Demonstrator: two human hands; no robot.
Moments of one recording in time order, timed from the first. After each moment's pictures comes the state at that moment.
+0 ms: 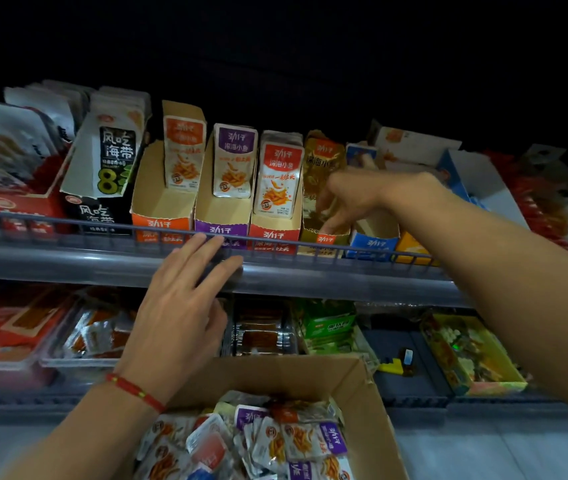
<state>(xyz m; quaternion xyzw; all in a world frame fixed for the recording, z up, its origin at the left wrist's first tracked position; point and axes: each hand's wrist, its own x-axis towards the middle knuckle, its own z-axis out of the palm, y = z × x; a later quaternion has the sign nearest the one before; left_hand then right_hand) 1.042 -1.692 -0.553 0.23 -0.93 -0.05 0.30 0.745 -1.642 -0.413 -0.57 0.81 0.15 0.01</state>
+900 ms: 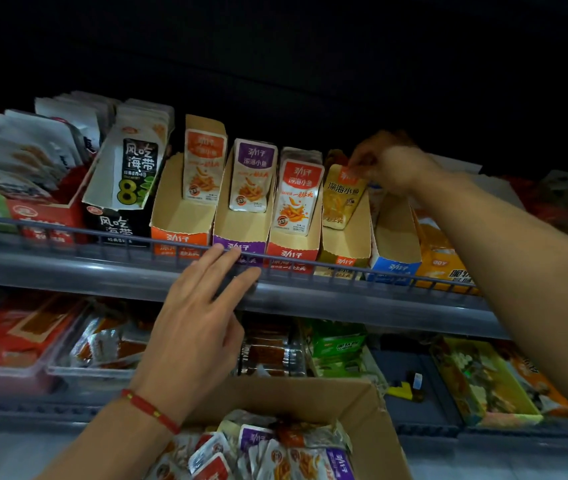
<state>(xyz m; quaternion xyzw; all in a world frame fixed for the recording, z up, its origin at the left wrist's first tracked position) 1.038 -1.691 -0.547 0.24 -0.92 -0.06 0.30 0.708 -1.664 -0.381 -0.52 0.84 -0.09 -0.11</state>
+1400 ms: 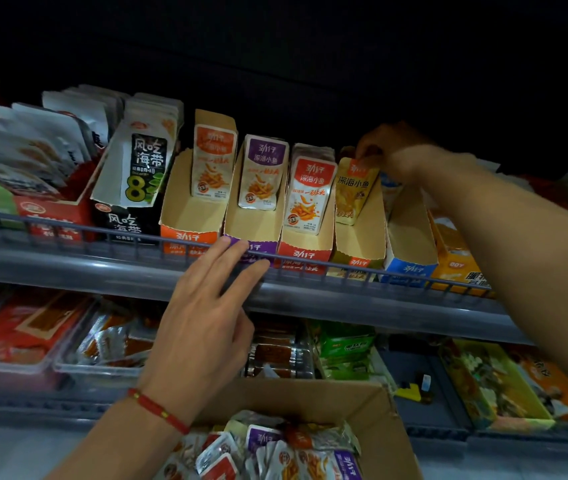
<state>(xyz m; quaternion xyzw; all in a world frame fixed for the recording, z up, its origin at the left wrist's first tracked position) 1.039 -1.695 -0.543 0.24 -0.91 -0.09 0.32 0.705 -1.686 -0.370 -0.53 0.84 0.00 -0.12</state>
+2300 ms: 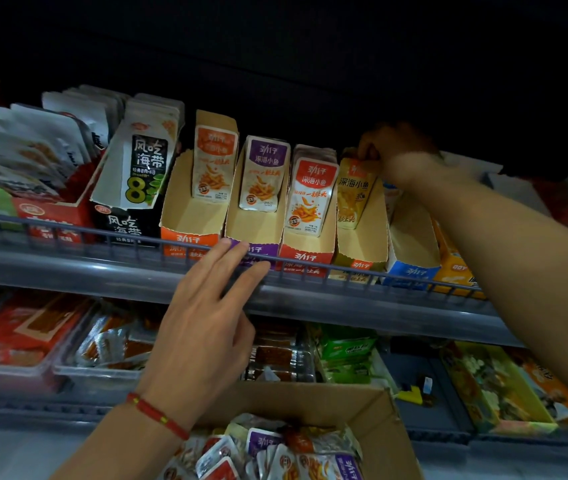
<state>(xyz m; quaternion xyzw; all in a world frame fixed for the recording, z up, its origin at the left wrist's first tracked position) 1.038 -1.697 -0.546 0.24 -0.91 -0.09 0.32 0.700 -1.693 -0.379 -0.49 0.85 0.00 -0.18</state>
